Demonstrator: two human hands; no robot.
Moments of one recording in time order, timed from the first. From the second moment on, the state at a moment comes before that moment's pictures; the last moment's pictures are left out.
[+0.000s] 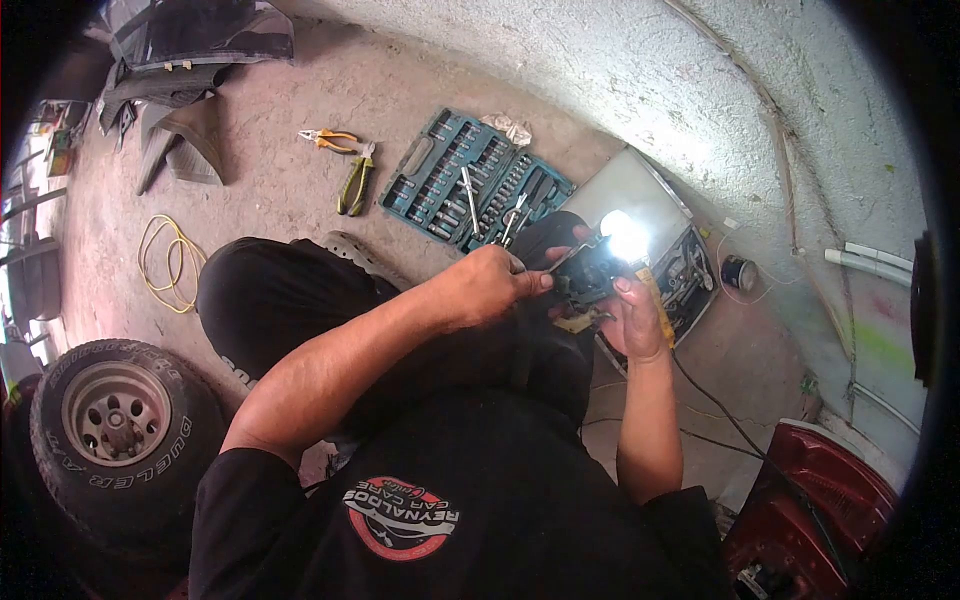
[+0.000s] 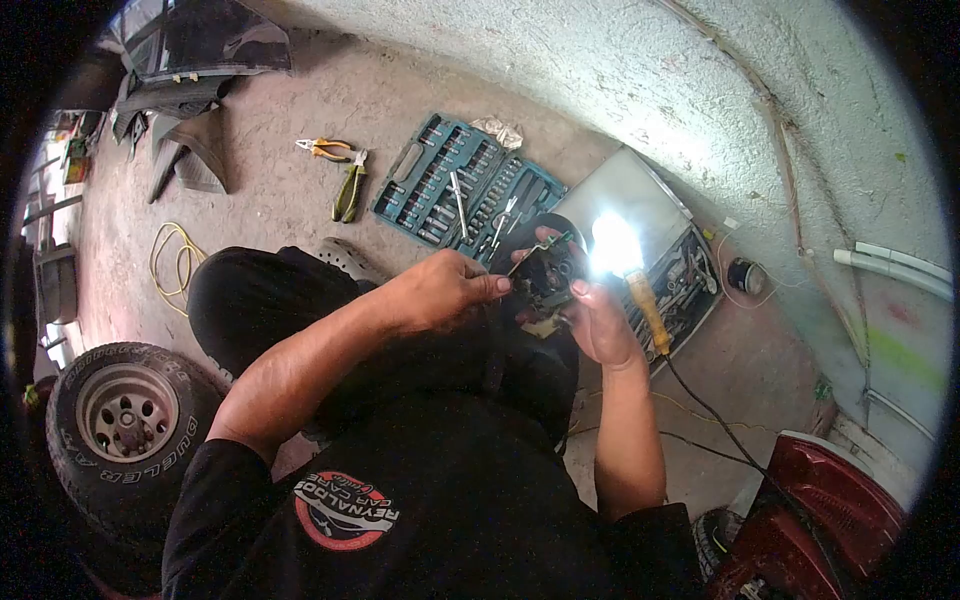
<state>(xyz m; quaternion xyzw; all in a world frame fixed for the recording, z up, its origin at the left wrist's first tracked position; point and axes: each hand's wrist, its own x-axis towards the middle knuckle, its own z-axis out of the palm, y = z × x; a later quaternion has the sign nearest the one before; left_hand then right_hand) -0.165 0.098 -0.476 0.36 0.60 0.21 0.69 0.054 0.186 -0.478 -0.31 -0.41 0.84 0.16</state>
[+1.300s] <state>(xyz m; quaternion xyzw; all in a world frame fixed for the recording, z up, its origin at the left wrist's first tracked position) -0.161 0.092 -0.479 0.30 0.52 0.27 0.75 0.077 0.179 -0.514 -0.20 -0.30 0.91 0.21</state>
